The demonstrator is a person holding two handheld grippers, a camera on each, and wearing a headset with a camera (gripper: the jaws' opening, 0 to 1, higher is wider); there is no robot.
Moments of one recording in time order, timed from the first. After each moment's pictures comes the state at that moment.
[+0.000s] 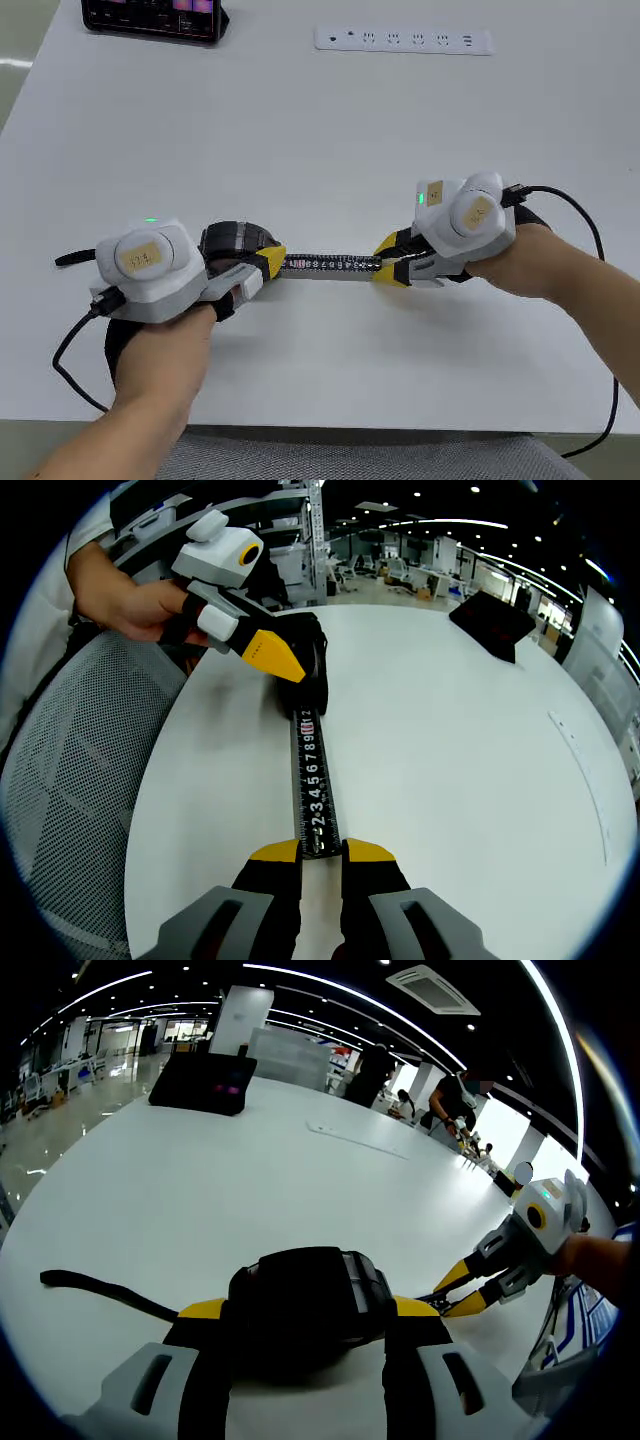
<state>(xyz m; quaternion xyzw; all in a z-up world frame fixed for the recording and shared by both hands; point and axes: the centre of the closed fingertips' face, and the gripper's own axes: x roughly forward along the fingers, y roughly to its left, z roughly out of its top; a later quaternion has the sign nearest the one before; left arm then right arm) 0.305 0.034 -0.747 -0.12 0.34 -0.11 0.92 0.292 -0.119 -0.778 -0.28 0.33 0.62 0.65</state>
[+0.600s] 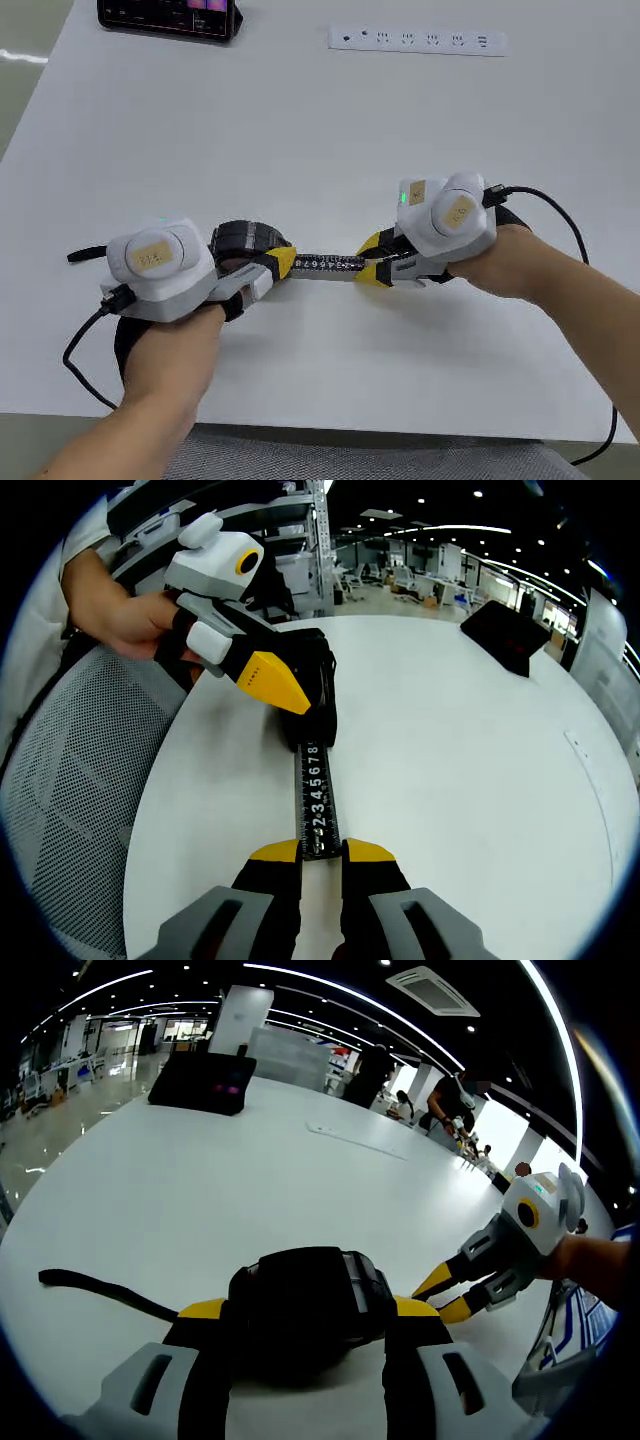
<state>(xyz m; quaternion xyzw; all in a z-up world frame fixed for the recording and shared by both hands) 0.305 0.034 -0.747 -0.13 0.34 -0.12 0.92 0.291 -0.082 -0.777 -0.26 0.32 0.64 0.65</state>
